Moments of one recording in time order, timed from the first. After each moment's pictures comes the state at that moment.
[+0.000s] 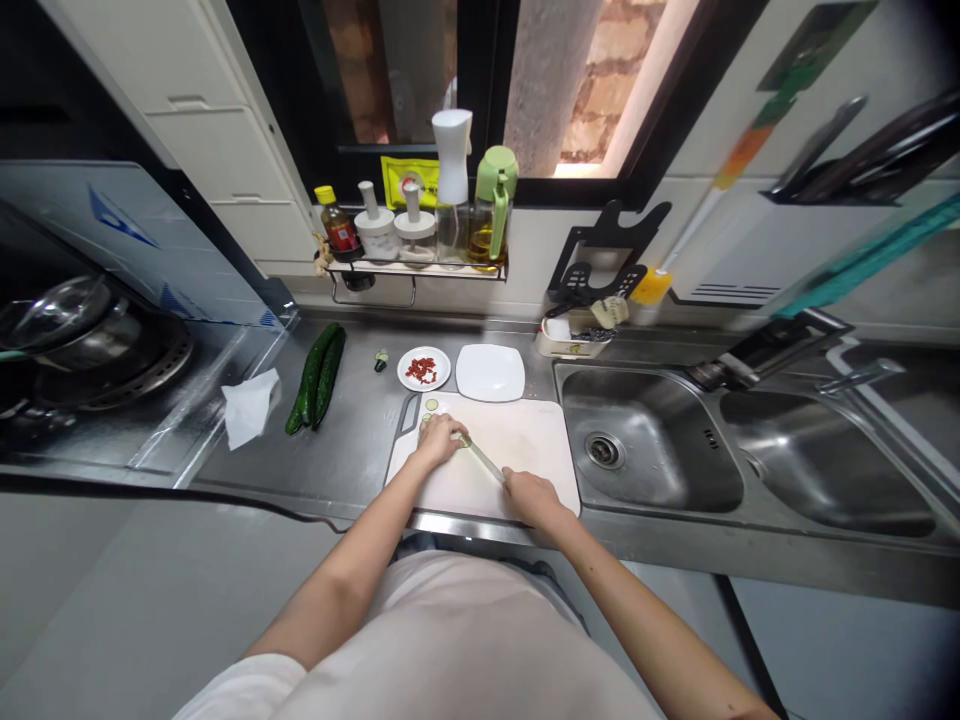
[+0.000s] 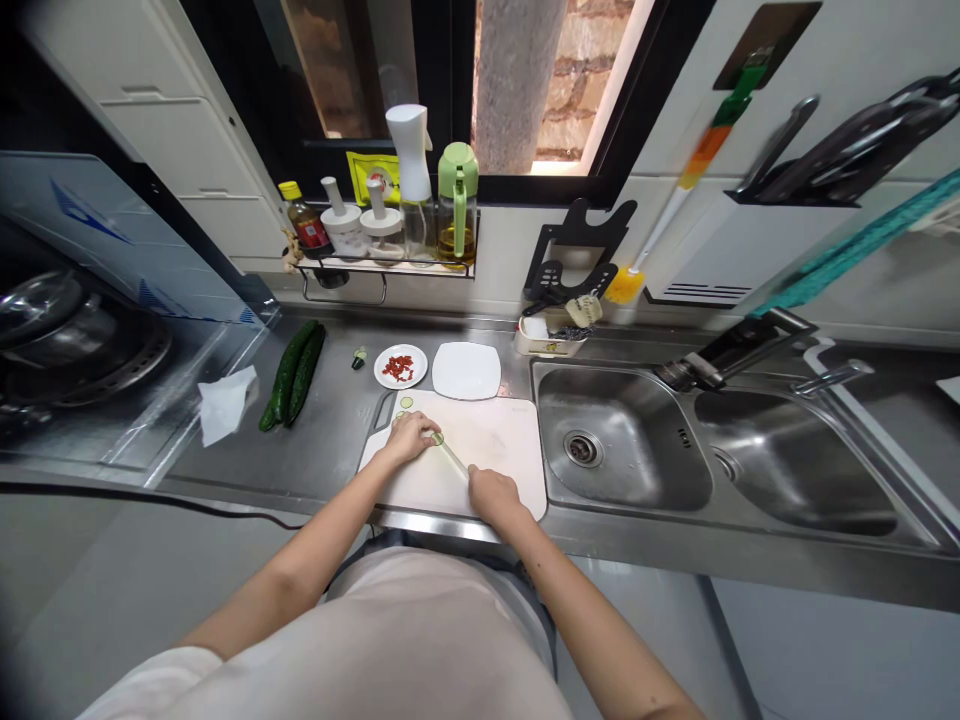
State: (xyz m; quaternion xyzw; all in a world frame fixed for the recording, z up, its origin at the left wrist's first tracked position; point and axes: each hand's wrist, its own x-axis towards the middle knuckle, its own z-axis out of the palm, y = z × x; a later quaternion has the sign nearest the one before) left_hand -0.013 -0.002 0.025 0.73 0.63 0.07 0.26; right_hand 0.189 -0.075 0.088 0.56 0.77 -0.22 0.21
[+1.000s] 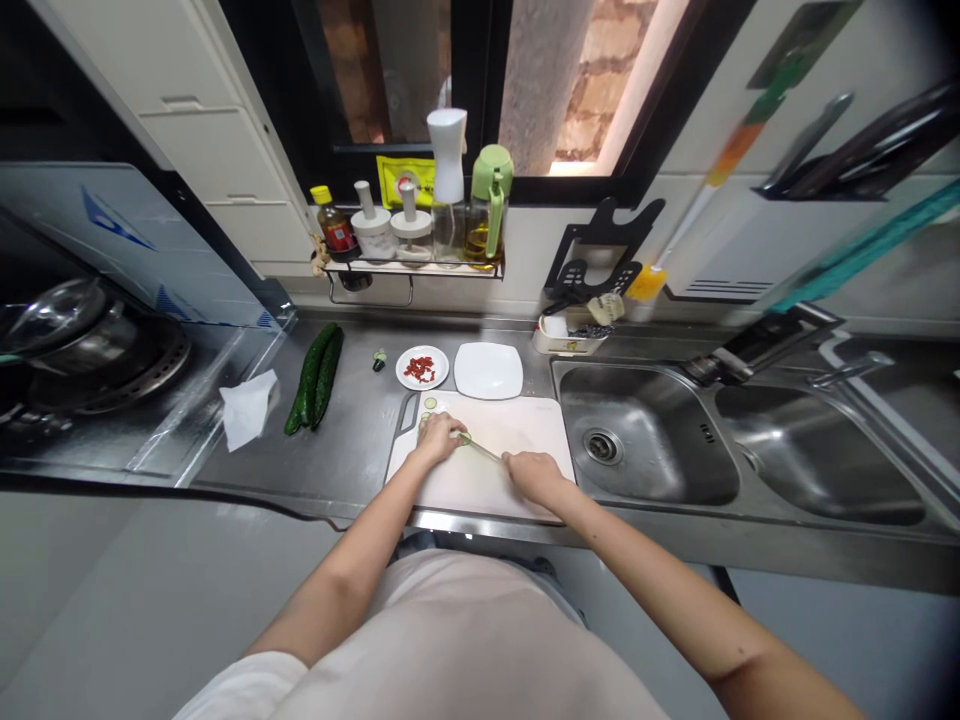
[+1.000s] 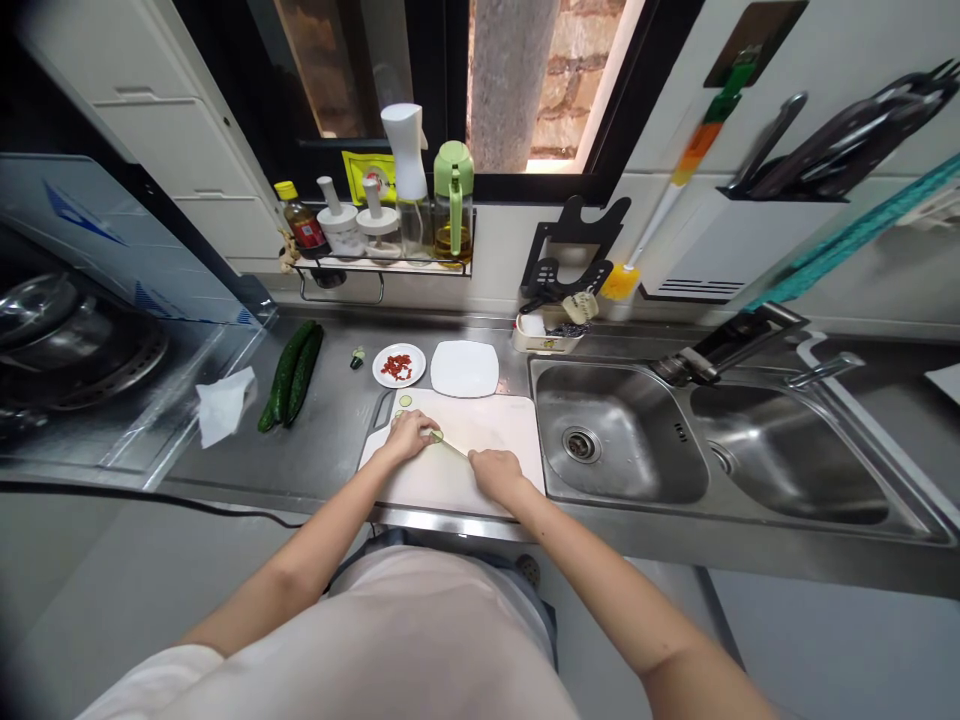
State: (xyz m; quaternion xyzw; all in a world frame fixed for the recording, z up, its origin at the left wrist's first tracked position) left_hand -0.014 -0.003 0.024 0.74 0.63 0.07 0.25; right_hand 0.193 -0.052 0.104 0.51 0.81 -0.15 0.23
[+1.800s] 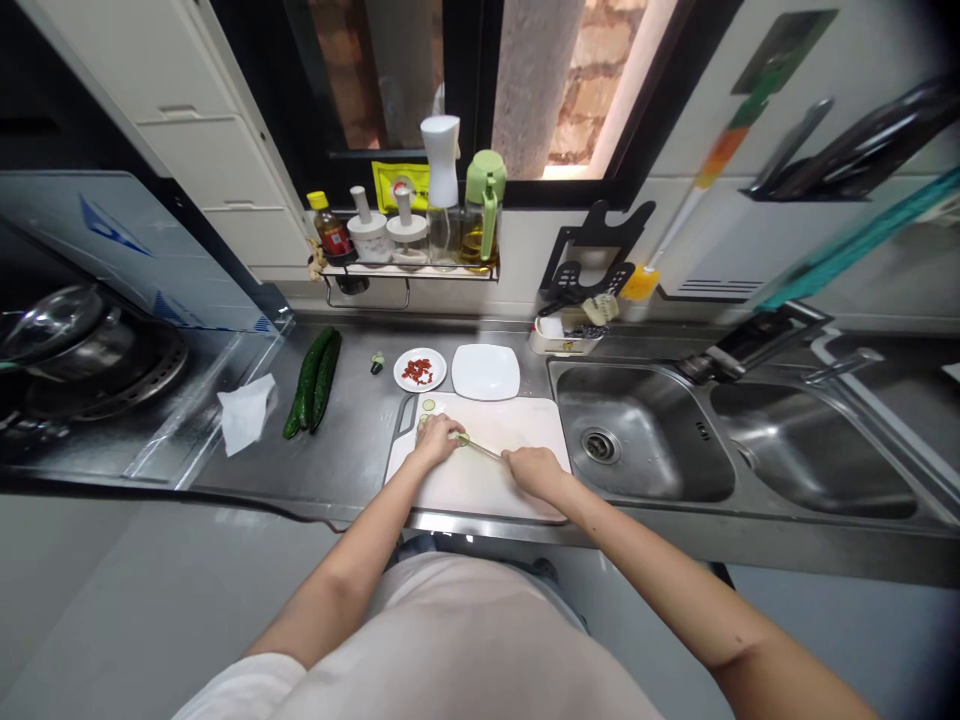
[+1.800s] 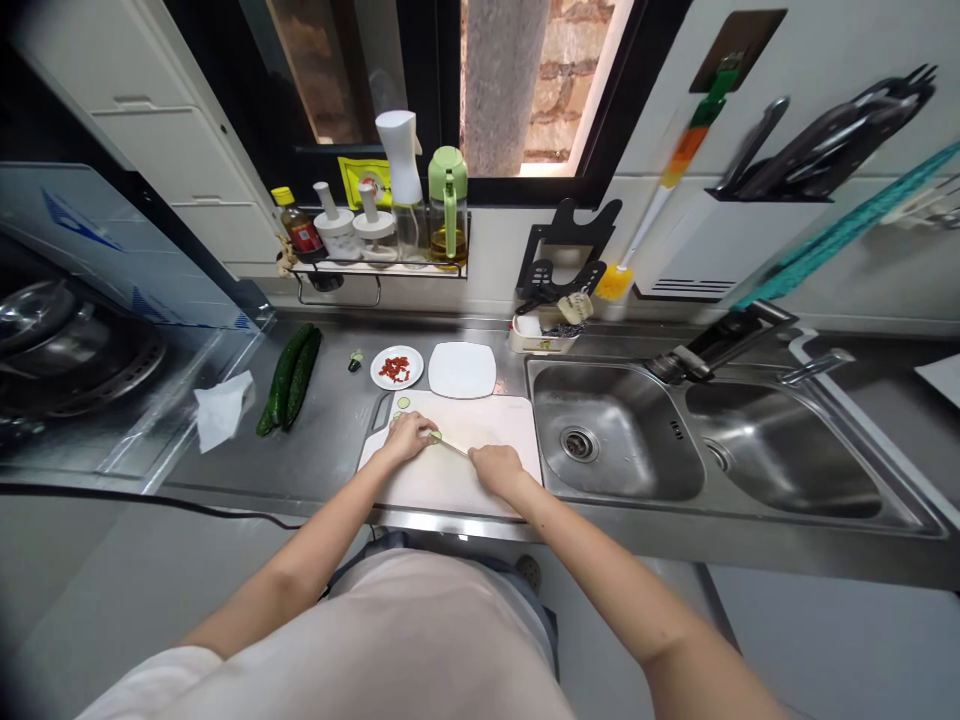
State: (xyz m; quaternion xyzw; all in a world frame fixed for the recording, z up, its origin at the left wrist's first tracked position) left_hand -0.014 -0.004 0.024 0.74 0.63 0.07 0.24; right_hand 0.198 -0.045 0.107 0.49 0.83 -0.12 0.24
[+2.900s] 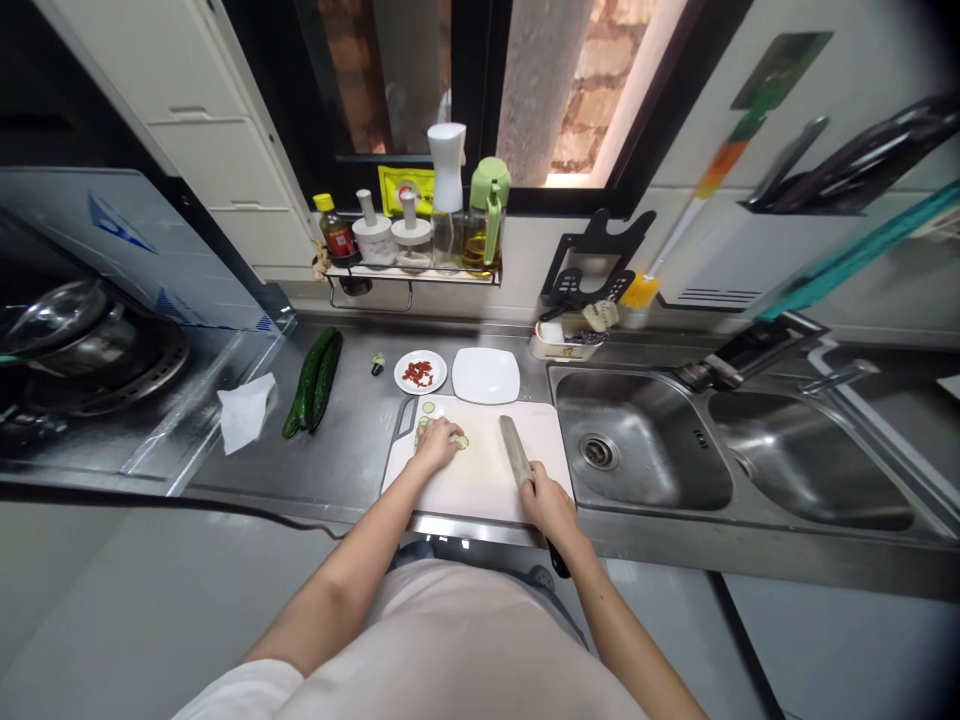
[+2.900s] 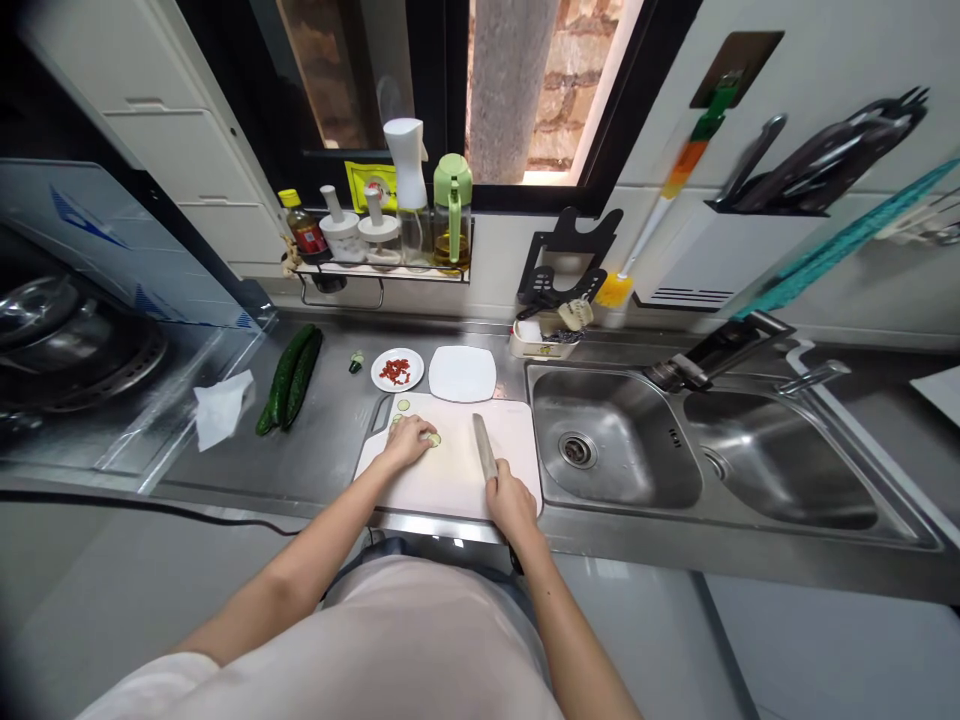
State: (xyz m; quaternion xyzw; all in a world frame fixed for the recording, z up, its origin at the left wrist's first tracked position) left_hand -0.006 -0.007 0.026 0.71 0.65 0.06 0.25; right_hand 0.217 -0.095 0.082 0.72 0.65 -0.23 0.08
